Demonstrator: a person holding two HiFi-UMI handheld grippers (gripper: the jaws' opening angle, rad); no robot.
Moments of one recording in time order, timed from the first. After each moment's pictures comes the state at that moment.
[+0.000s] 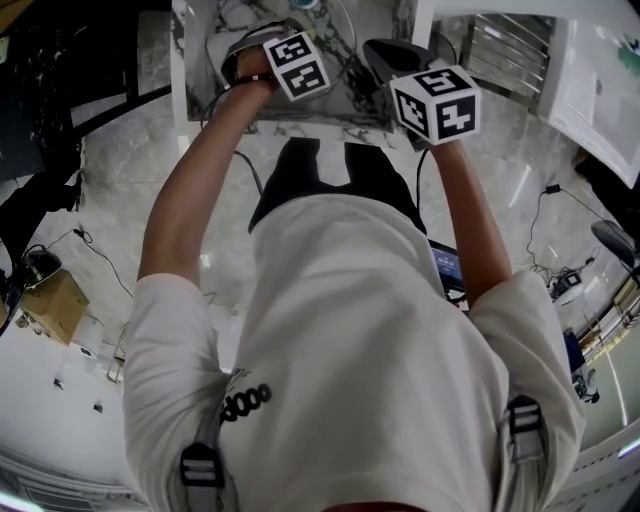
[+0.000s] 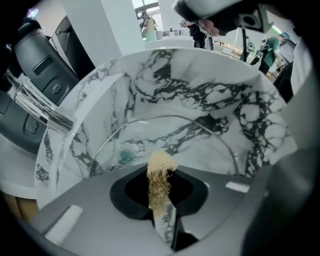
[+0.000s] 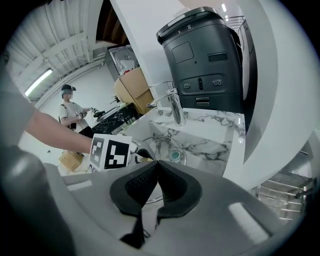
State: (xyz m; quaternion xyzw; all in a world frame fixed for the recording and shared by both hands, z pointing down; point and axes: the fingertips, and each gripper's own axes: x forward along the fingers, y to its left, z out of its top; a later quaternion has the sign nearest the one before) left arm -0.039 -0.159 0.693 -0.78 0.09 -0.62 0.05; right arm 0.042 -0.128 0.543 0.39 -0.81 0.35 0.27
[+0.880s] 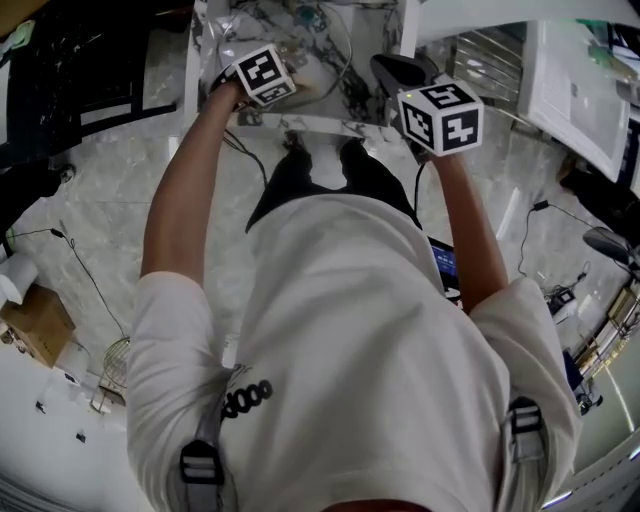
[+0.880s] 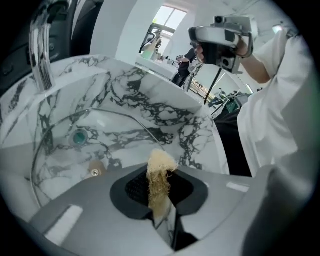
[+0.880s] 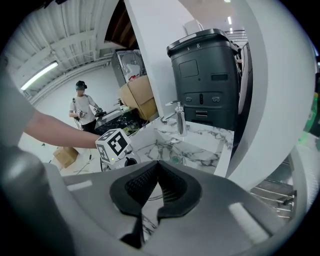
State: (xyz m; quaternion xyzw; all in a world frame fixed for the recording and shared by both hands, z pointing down) left arm -0.070 -0.060 0.655 -0.83 -0.08 -0.52 -0.19; right arm 0.040 -0.089 0.482 0.42 -0.82 0.30 0.27
